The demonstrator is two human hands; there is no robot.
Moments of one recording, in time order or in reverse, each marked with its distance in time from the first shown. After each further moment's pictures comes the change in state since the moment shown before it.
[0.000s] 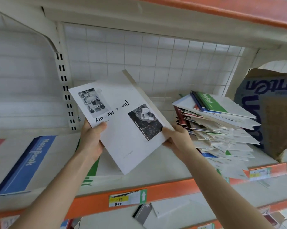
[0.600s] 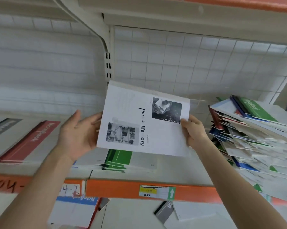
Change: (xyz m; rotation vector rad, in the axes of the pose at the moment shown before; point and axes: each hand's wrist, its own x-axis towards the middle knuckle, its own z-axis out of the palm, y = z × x) left_hand -0.035 0.075 -0.108 -0.174 -0.459 -0.264; right_hand 0.034 0.001 0.051 0.040 -0.045 -0.035
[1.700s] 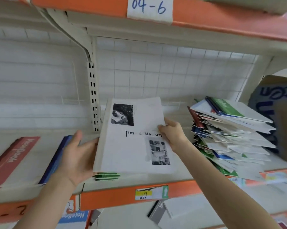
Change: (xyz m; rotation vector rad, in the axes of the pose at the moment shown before) left_hand -0.002 -0.027 0.007 -0.135 -0.203 -0.156; right_hand -0.047 -0.013 0.033 -0.123 -0.036 -0.014
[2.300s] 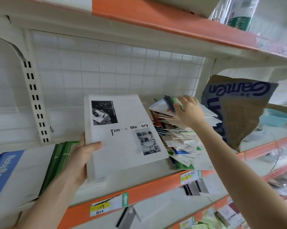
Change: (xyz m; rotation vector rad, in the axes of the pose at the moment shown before) left_hand 0.088 -0.059 0.065 0.410 0.470 0.133; right_hand 0.016 -0.065 -0.167 -1.337 0.488 -0.350
